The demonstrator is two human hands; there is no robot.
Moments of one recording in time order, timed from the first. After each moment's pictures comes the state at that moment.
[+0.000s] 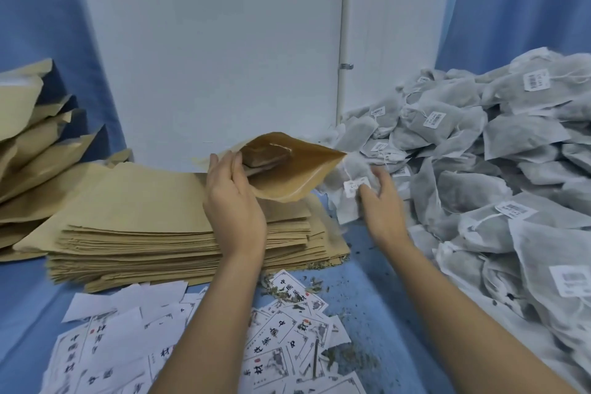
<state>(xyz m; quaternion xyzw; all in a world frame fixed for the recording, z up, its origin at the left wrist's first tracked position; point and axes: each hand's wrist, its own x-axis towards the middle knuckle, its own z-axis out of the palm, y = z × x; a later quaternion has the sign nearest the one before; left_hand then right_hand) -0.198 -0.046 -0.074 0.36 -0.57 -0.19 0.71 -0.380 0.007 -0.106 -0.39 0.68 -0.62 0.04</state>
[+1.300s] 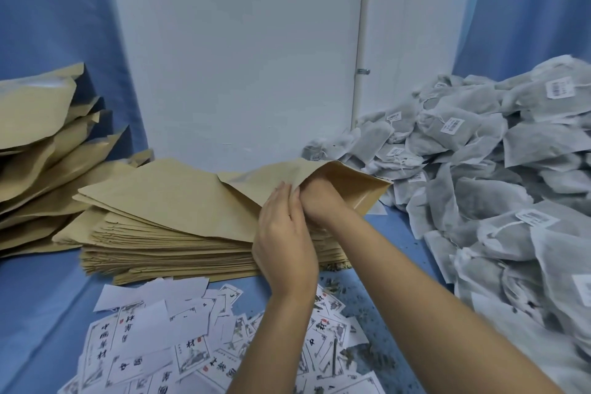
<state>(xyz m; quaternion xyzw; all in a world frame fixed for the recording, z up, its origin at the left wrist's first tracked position) -0.208 0.000 -0.100 0.43 -0.61 -0.20 0.64 -0.281 -0.041 -0.050 -0.55 0.72 -0.39 0.15</state>
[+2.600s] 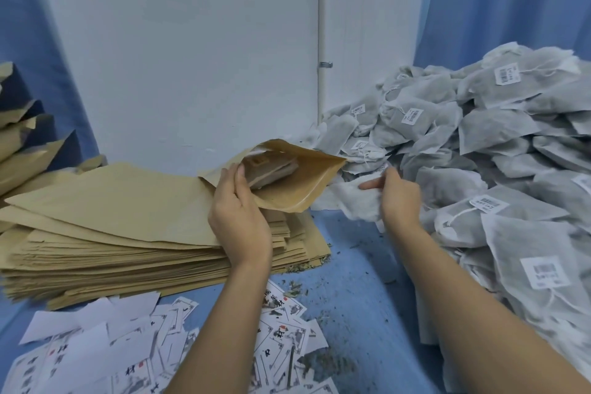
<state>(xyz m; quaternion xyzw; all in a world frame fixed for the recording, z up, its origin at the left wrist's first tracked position) -0.235 -0.033 -0.088 0.38 -0.54 -0.27 0.70 -0.419 0.023 -0.089 -0.21 0.68 -0.70 0.11</state>
